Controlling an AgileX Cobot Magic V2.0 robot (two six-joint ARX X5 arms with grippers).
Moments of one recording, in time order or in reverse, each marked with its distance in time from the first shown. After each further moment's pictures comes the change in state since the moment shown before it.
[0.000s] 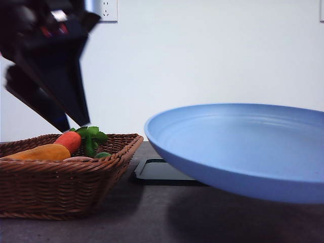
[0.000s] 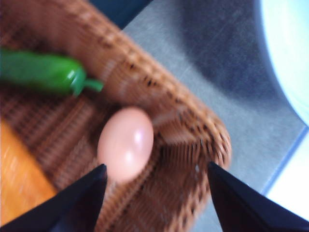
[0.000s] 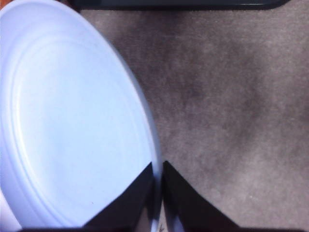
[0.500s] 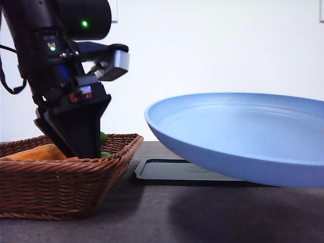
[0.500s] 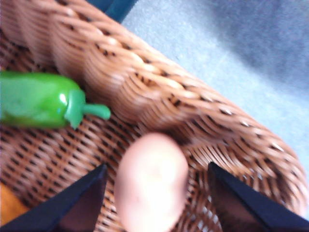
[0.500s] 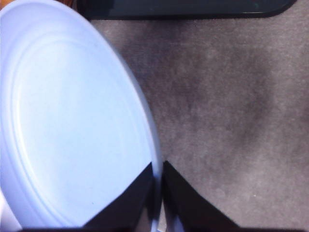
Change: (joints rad) left_arx 0.000 0.199 0.035 0.070 -0.050 0.098; right_arx 0.000 -0.046 0.000 -0.003 -0.001 0.021
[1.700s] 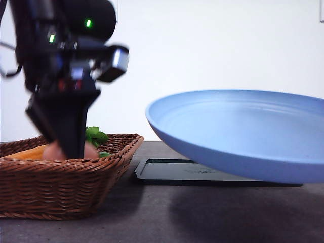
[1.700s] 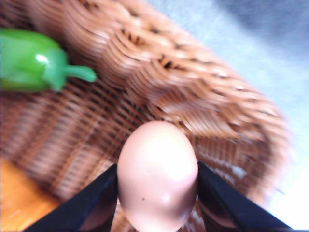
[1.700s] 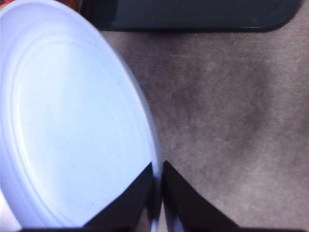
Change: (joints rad) left_arx 0.000 0.035 0.139 -0.253 -0.001 0.003; right_arx 0.000 0.008 0.000 0.035 0.019 0.012
